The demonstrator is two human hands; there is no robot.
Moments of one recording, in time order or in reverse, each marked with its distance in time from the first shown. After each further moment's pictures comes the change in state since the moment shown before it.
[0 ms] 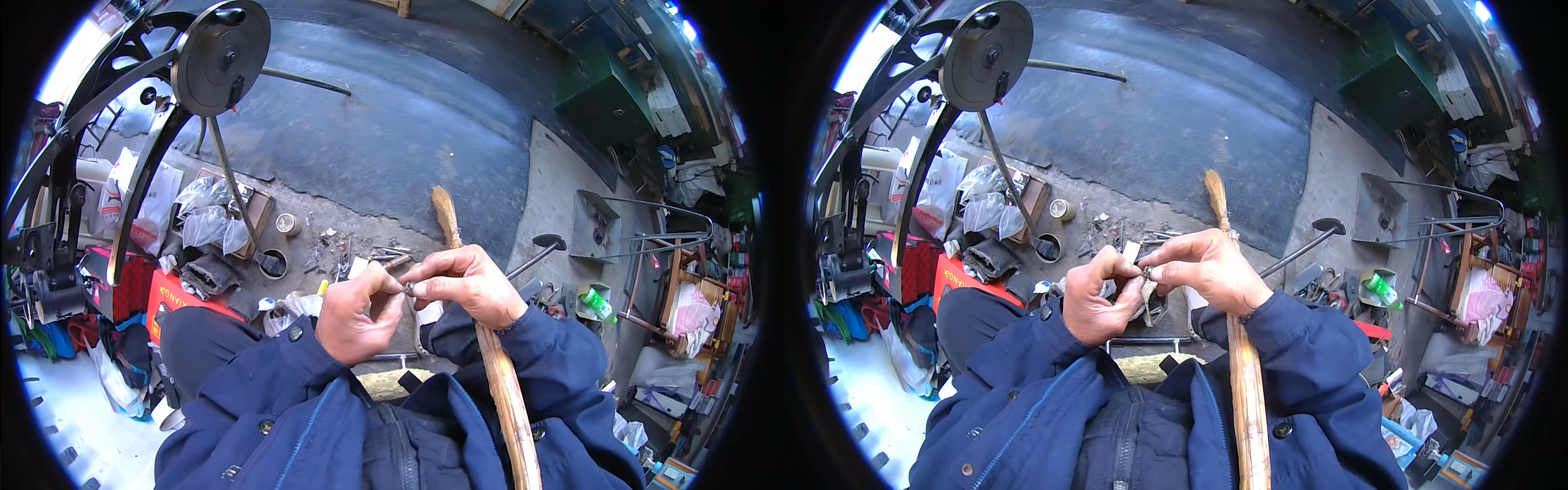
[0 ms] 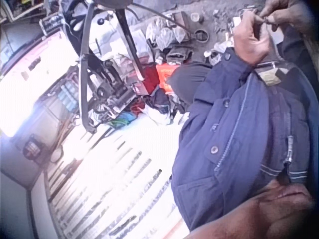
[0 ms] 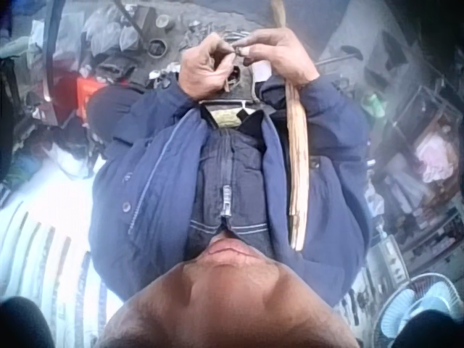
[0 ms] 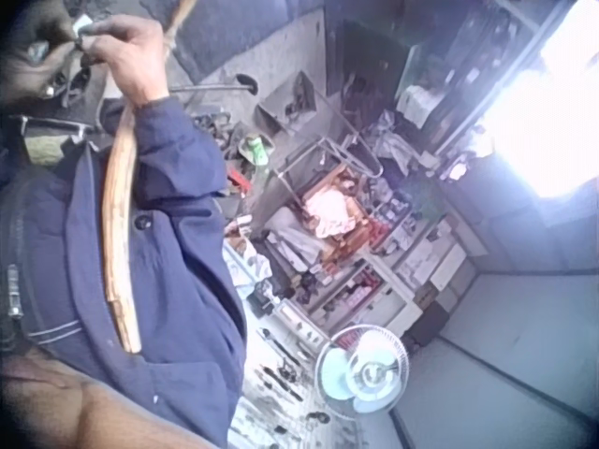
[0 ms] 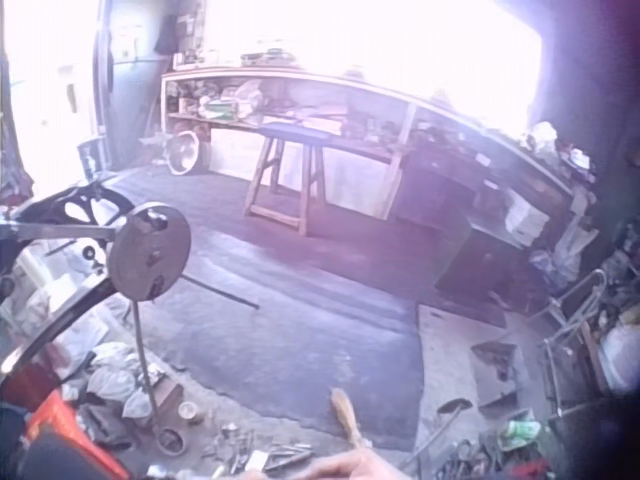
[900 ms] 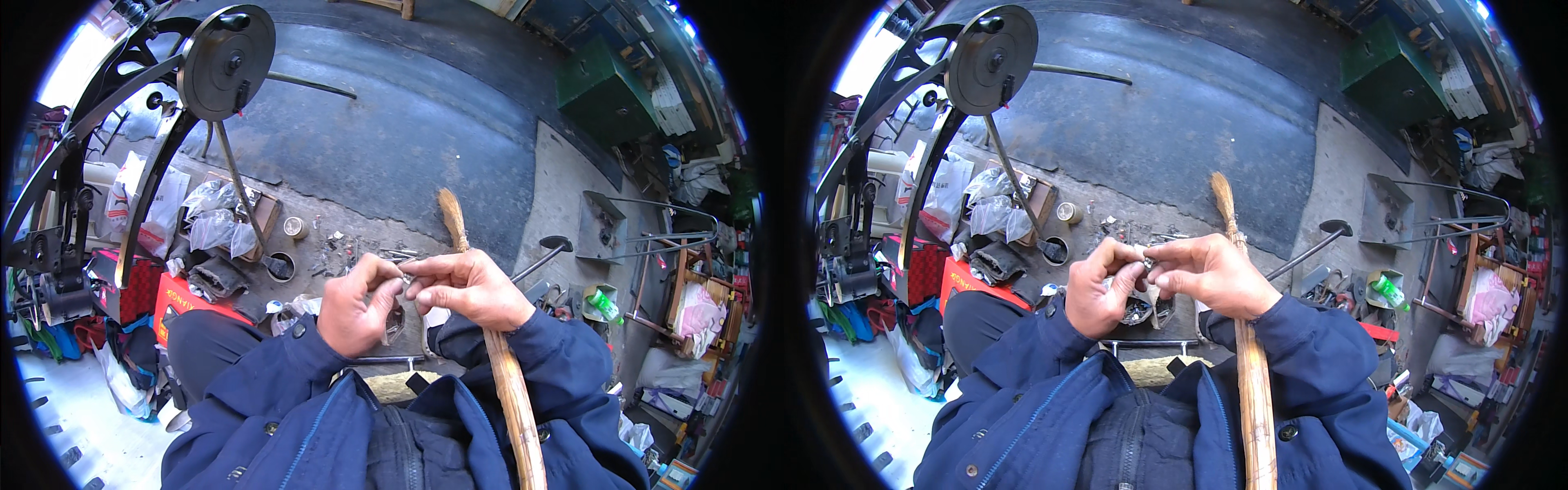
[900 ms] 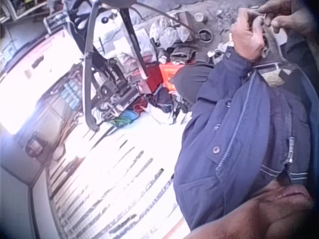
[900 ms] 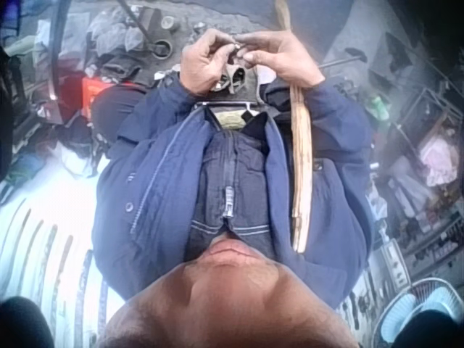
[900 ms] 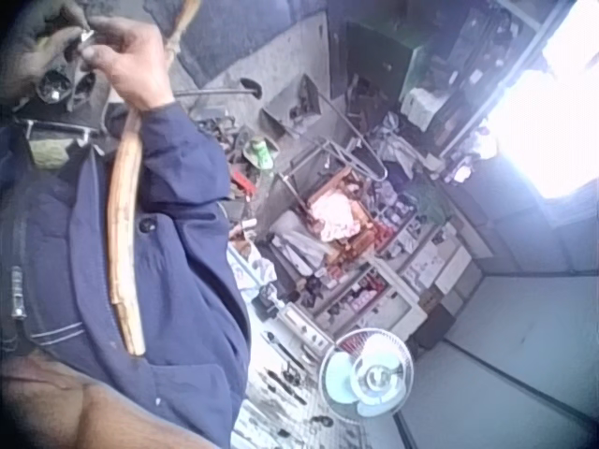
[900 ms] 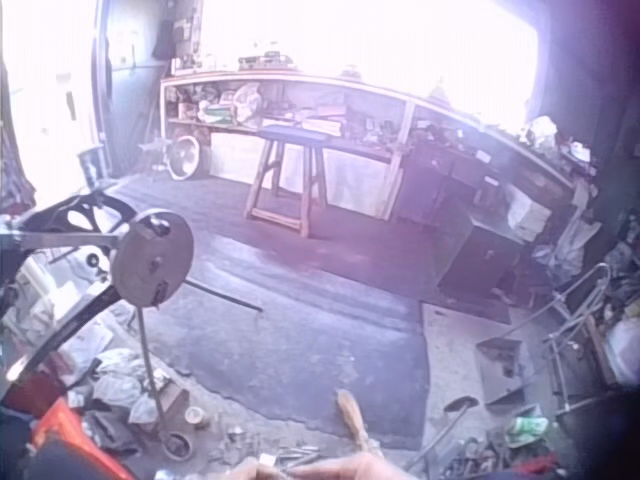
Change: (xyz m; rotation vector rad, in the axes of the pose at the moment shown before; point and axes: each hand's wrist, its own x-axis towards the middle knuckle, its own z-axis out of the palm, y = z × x) left_hand 0.005 -0.012 -0.004 -0.139 -0.002 -0.127; right_hand 0.001 0.003 0.003 -0.039 -0.054 -0.063
